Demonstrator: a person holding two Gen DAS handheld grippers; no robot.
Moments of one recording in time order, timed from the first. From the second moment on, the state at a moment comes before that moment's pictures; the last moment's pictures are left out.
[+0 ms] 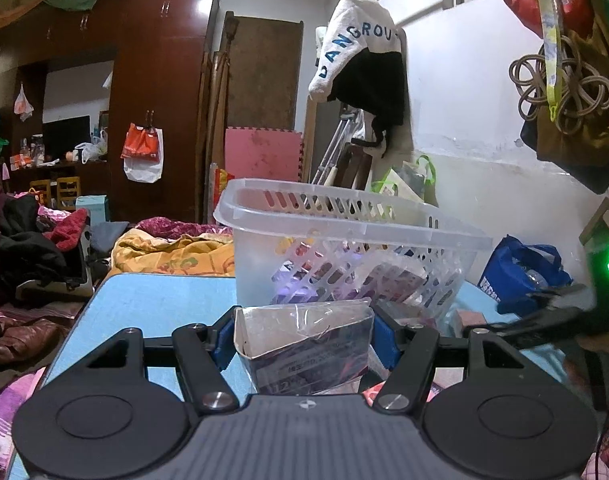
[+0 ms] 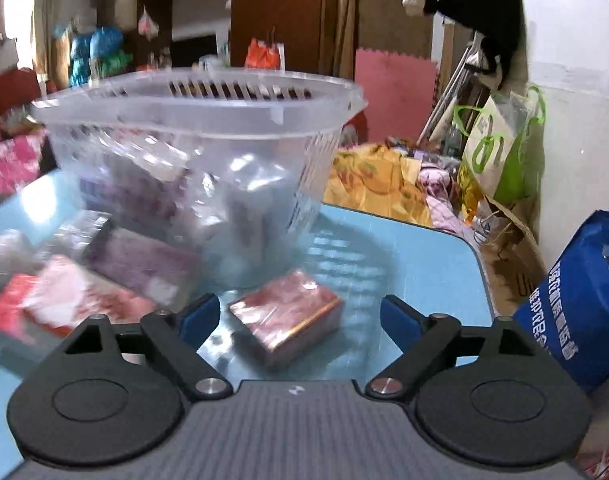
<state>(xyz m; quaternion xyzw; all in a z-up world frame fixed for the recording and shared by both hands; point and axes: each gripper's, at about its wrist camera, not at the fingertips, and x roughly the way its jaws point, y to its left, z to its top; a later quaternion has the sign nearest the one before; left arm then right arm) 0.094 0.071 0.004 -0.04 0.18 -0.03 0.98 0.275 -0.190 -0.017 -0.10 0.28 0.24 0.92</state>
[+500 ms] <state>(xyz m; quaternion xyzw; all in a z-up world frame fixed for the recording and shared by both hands) 0.091 0.069 0.012 -0.05 0.17 -0.03 0.98 0.200 -0.206 0.009 -0.11 0.18 0.22 0.95</state>
